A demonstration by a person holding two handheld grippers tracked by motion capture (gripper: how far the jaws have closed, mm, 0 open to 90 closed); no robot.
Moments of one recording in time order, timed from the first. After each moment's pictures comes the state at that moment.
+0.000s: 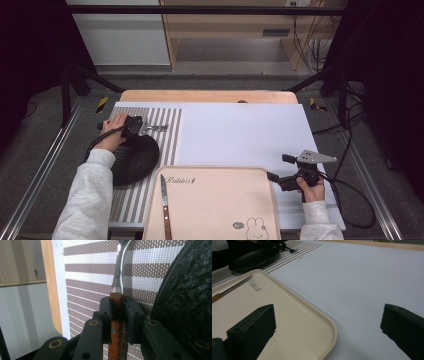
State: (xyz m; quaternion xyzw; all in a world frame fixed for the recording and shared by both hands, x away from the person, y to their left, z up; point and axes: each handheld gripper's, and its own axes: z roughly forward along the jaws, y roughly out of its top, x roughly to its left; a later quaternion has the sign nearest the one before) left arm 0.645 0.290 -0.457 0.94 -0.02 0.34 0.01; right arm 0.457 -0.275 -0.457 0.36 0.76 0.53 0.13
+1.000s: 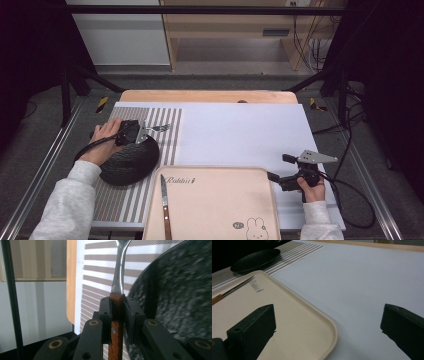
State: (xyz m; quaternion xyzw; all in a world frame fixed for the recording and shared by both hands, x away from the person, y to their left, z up) left arm 0.572 0.269 -0.407 0.93 0.01 0.38 0.03; right arm 0.456 -0.276 -0.457 0.36 0.75 0.53 0.13
